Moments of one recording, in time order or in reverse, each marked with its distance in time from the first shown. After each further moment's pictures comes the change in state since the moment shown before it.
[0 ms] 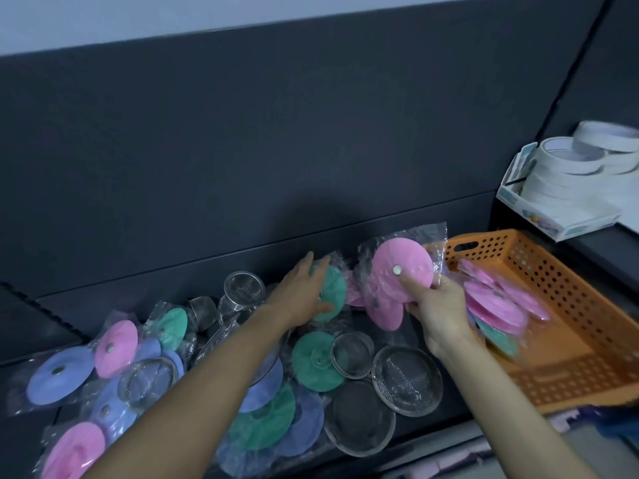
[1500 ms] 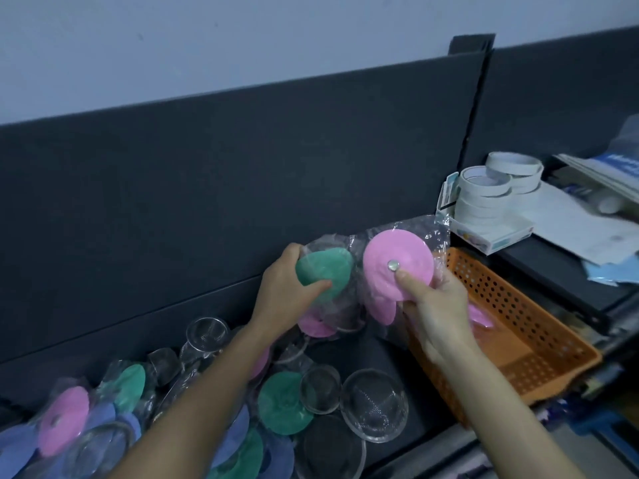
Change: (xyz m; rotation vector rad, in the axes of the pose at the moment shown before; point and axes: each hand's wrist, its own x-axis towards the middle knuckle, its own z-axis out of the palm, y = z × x) left_hand -0.011 0.083 -0.061 -0.532 0.518 0.095; right_hand -0.020 -0.065 -0.028 0.127 0.069 -0.210
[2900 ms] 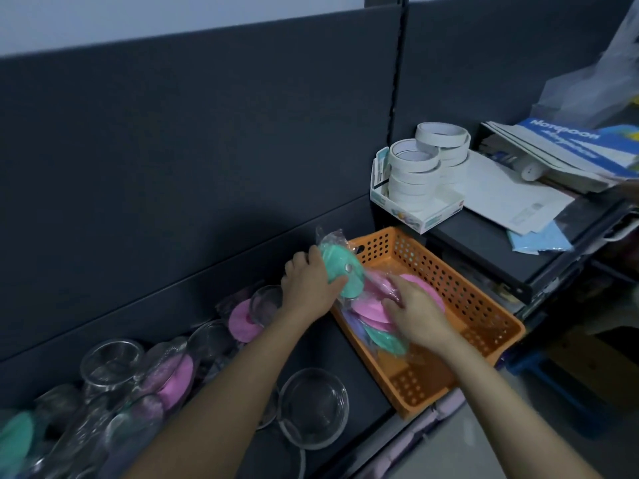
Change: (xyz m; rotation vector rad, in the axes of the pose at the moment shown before) left_hand 0.037 0.027 0.158 0.372 -0.316 -0.039; right_hand 0.060 0.024 -0.113 -1.316 -0.248 -0.047
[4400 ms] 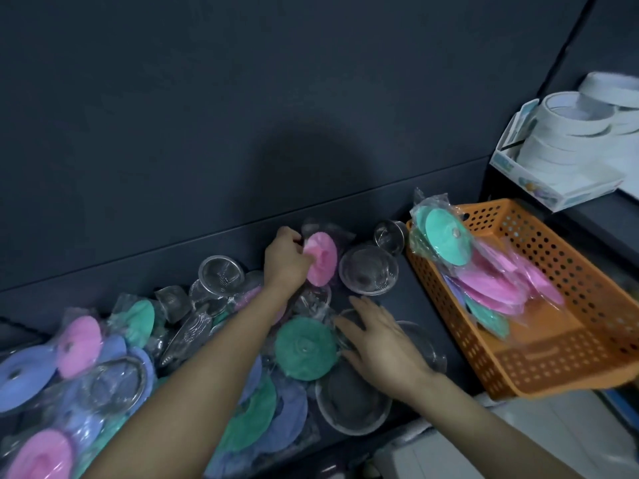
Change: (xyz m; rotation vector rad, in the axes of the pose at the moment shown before) left_hand -0.047 -0.163 -0.048 -0.351 0.251 -0.391; right_hand -0.057 -0.083 0.146 -0.329 -0.255 -0.631
